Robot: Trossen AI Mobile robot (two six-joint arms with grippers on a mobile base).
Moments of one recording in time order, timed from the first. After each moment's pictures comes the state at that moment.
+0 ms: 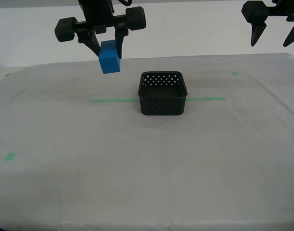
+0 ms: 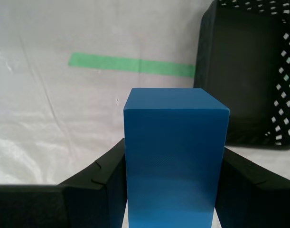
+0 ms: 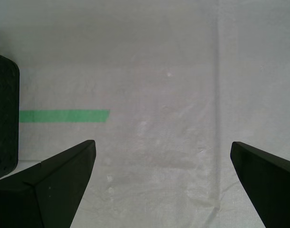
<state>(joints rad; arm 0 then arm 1) 0.08 1.75 1.40 -0.81 0.00 0.10 -0.57 1.82 1.45 -0.86 -0.09 -0.66</state>
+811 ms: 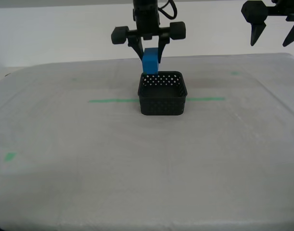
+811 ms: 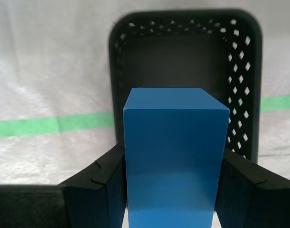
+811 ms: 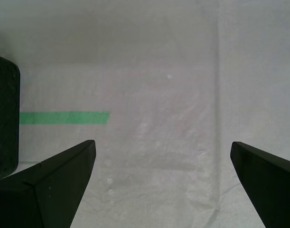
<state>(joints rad) 0.08 1.75 1.40 -0.81 0.00 0.10 -0.64 2.42 2.27 -1.17 -0.05 -0.56</state>
